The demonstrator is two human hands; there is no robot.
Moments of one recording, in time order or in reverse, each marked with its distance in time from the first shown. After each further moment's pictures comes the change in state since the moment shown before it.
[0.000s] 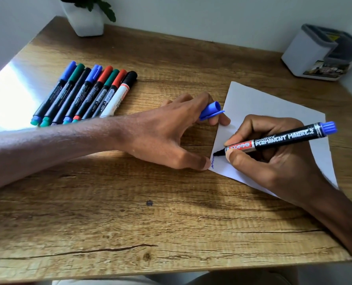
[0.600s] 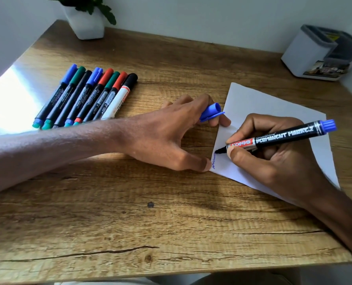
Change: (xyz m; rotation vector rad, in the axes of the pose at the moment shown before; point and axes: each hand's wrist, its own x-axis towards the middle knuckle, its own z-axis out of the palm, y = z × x) left_hand 0.000 0.003 -0.001 0.021 0.012 0.015; right_hand 0.001 0.003 0.001 0.026 0.043 0.034
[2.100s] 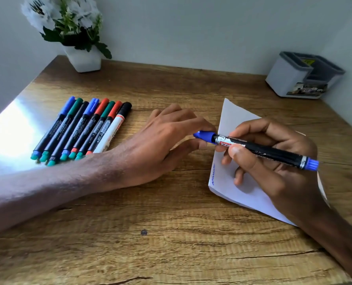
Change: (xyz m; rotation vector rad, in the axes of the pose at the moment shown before) left_hand 0.007 -0.018 0.007 0.255 0.358 0.127; right_hand -0.001 -0.002 -0.008 0.197 0.208 -0.089
